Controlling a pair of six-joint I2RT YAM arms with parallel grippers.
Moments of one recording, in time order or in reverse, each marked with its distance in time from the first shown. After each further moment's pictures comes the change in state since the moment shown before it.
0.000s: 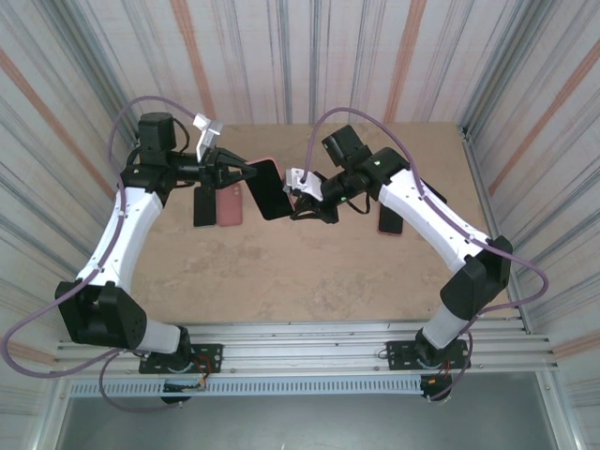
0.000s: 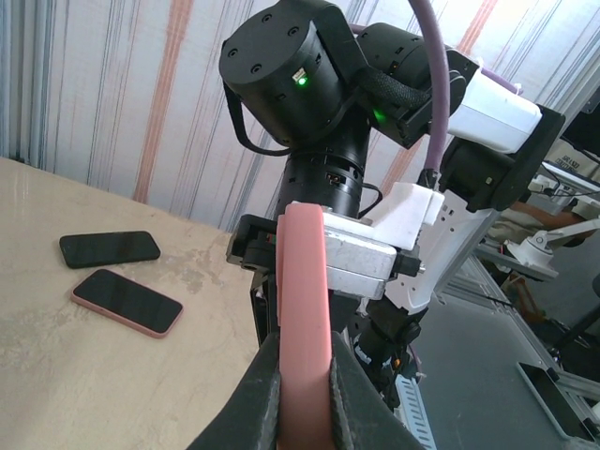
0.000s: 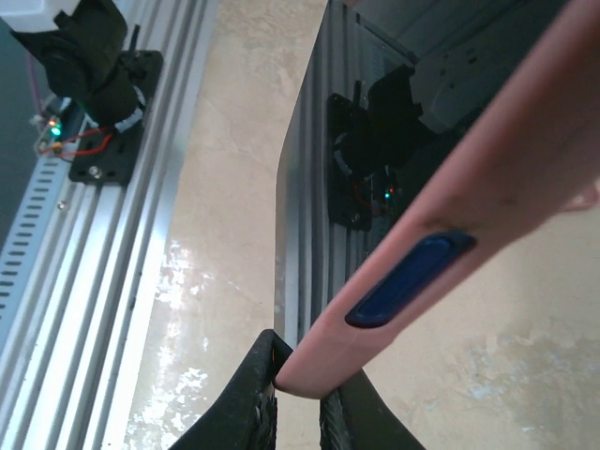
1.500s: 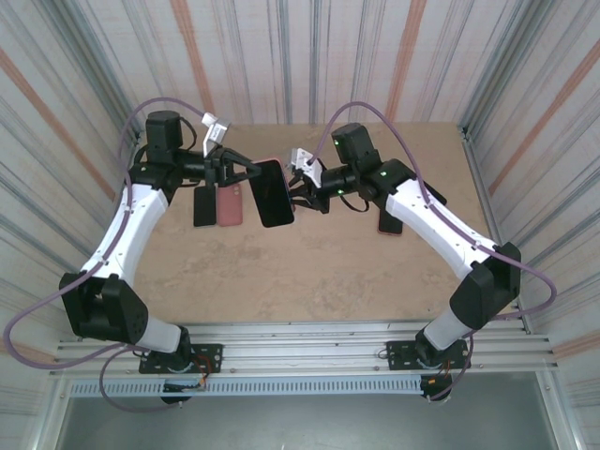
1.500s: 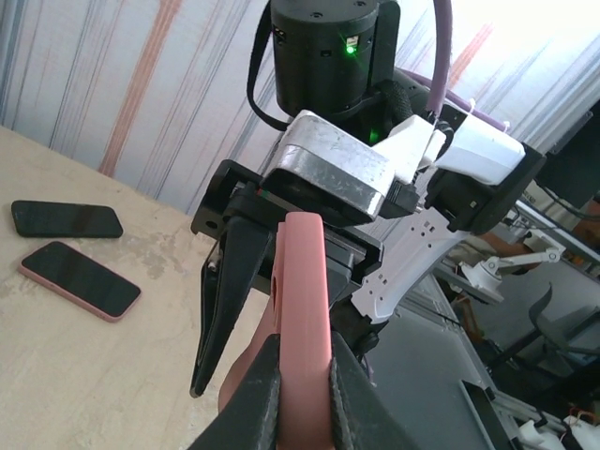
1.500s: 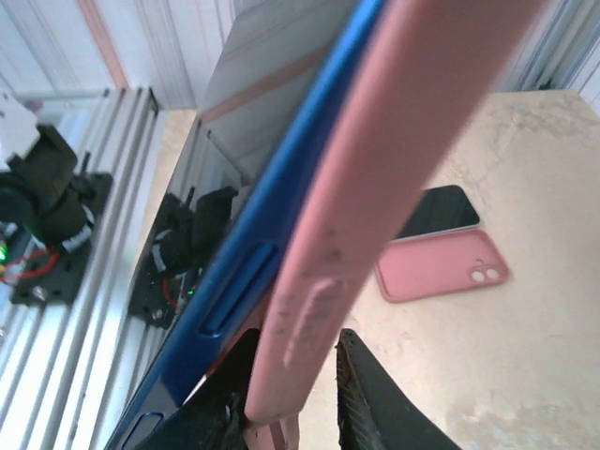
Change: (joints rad) left arm -0.023 0.037 0.001 0.079 0.003 -0.225; right arm -0.036 -0.079 -0.179 0.462 -0.106 0.332
